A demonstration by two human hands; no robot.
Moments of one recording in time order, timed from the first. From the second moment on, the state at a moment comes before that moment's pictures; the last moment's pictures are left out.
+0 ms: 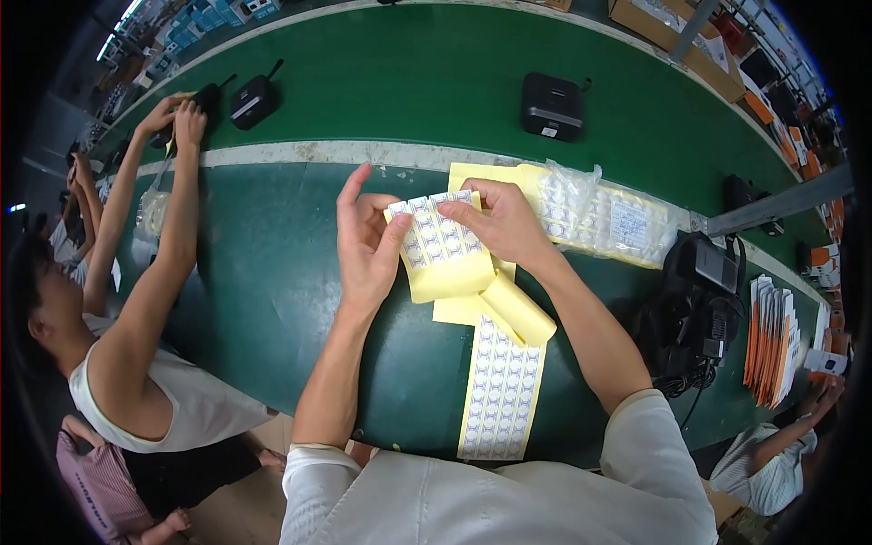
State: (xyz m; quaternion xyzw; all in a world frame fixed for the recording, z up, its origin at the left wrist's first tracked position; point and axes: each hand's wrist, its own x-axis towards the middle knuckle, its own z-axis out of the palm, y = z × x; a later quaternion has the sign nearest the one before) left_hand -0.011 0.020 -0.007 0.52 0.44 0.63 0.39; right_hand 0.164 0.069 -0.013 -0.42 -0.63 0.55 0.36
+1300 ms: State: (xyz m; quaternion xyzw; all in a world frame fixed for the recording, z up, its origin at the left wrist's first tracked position) left_hand -0.029 0.027 -0.021 0.55 0.48 0.58 0.36; right_hand 0.170 0.082 -0.015 -0.43 -0.67 0.54 0.27
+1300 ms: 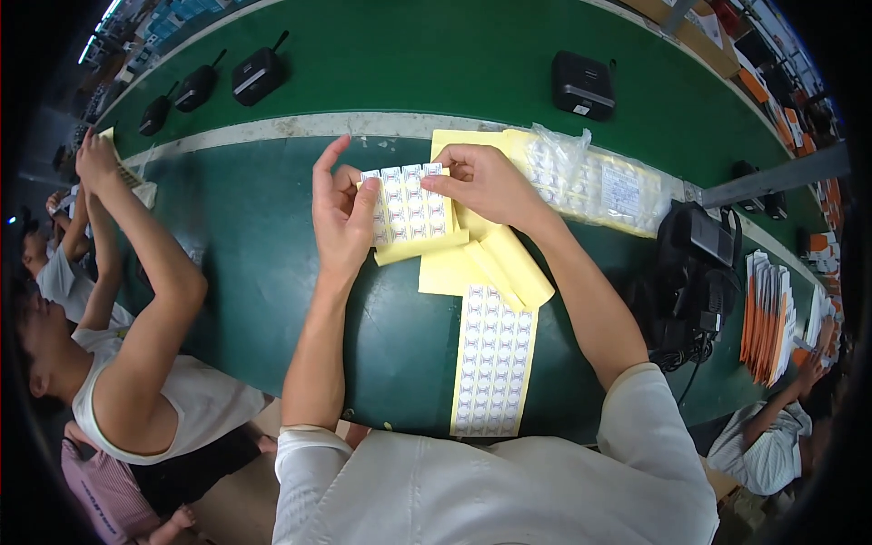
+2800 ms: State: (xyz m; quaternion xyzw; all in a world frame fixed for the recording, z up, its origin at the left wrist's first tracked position) left_hand -0.013 0.013 -0.014 0.53 0.45 0.61 0.38; right_hand 0.158 0.065 -0.003 -0.30 -0.66 0.56 0.40
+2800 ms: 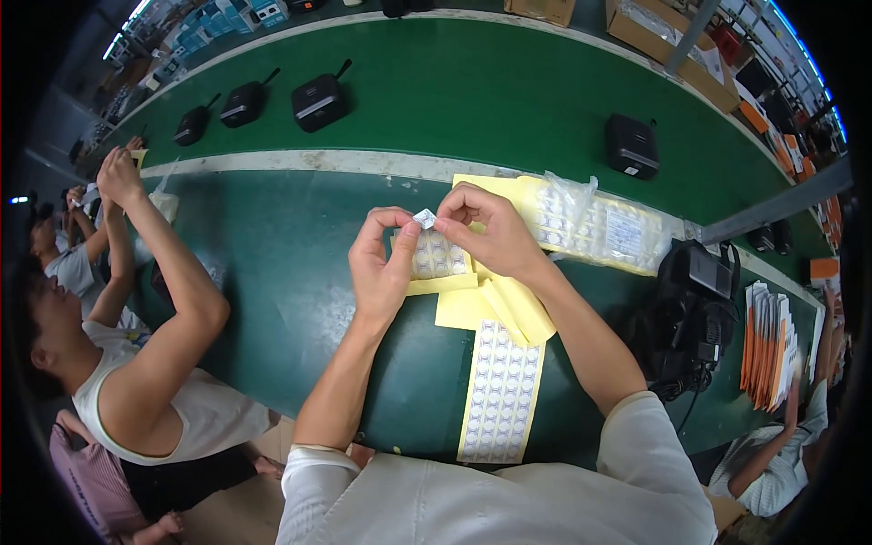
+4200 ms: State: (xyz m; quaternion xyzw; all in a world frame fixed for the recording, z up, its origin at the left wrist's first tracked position) left_hand -0.037 0.037 -0.045 0.32 0.44 0.71 0.44; right_hand 0.038 0.276 0.010 -0.32 -0.93 0.08 0.16
